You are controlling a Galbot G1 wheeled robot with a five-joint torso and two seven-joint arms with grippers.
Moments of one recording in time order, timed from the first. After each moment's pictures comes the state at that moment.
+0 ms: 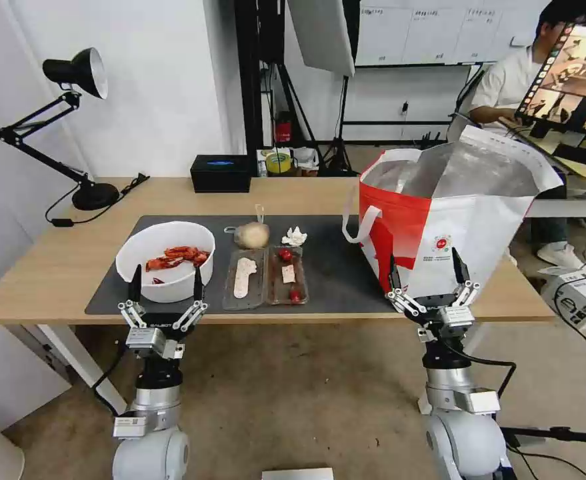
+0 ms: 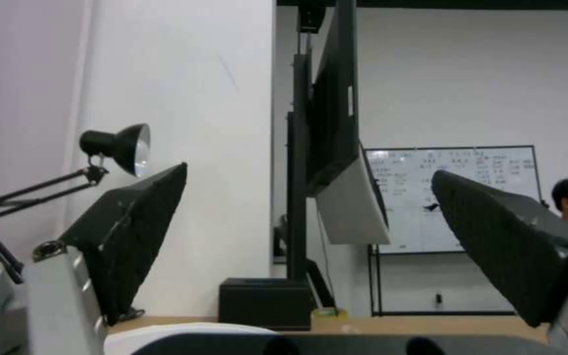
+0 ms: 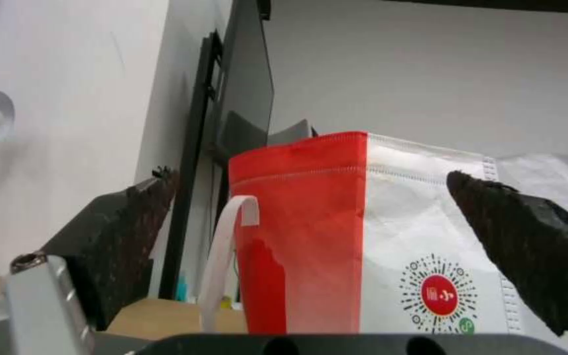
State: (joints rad) left arm 1.52 -1.59 -0.59 -2.02 -0.07 -0.63 0.10; right arm -1.46 1.44 0.53 2.03 0.01 0.51 -0.01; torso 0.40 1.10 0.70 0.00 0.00
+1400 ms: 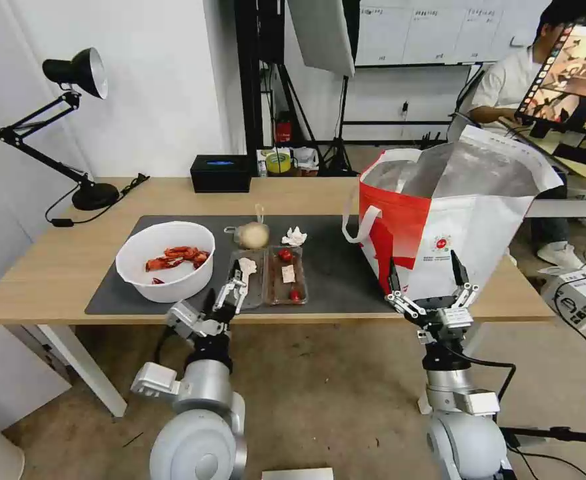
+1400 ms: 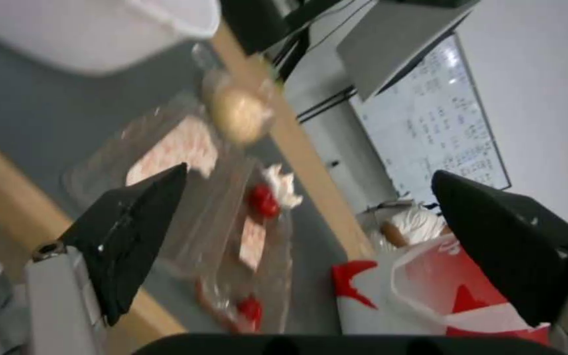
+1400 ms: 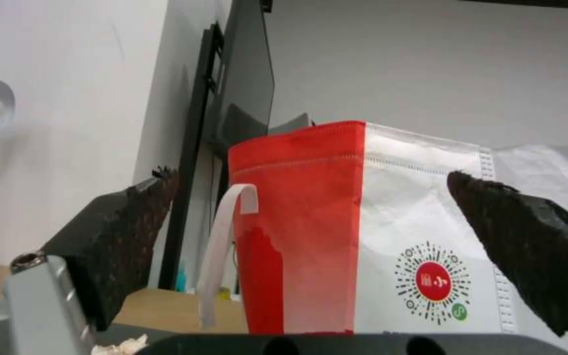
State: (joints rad) left arm 1.46 -1.50 -0.22 -2.33 -0.94 0.03 -0.57; right arm -1.48 1.44 0.53 2.04 0.01 0.51 -0.01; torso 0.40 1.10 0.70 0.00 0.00
